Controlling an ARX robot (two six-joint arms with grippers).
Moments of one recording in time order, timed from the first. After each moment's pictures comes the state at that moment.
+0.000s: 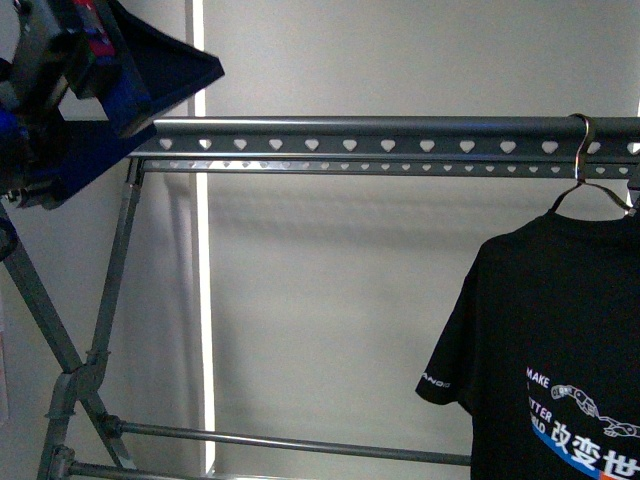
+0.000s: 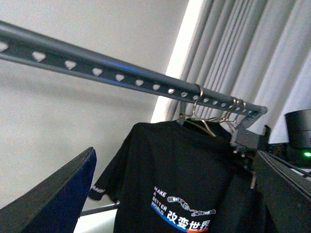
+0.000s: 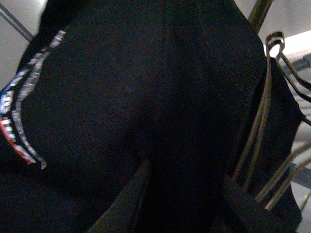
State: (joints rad) left arm -0.13 1.41 0.77 1.04 0.45 -0.41; right arm -0.17 1.72 1.46 -0.20 0.07 -1.02
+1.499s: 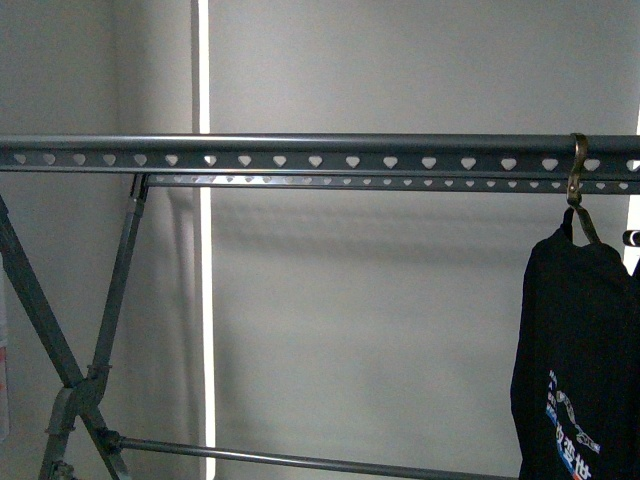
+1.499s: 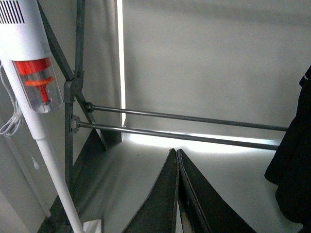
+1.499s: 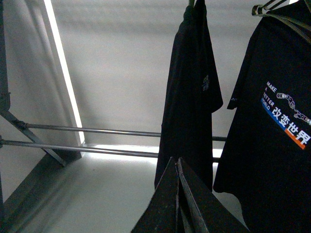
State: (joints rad) left arm 0.00 0.71 0.02 0.69 0.00 0.00; right arm 0.00 0.23 0.05 0.18 0.00 -0.01
